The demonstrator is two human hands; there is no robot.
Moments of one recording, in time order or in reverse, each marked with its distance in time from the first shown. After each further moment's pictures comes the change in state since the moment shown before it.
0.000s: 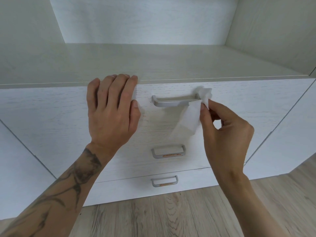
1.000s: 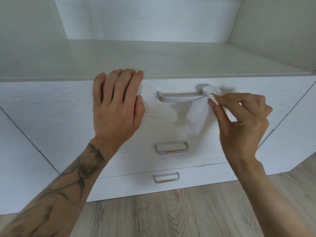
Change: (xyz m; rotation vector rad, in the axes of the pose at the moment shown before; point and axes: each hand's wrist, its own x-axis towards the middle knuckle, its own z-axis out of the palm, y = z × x) left_hand 0.002 0.001 -0.004 -0.021 -0.008 0.006; right_hand 0.018 0.046 -0.008 -0.265 0.142 -0.408
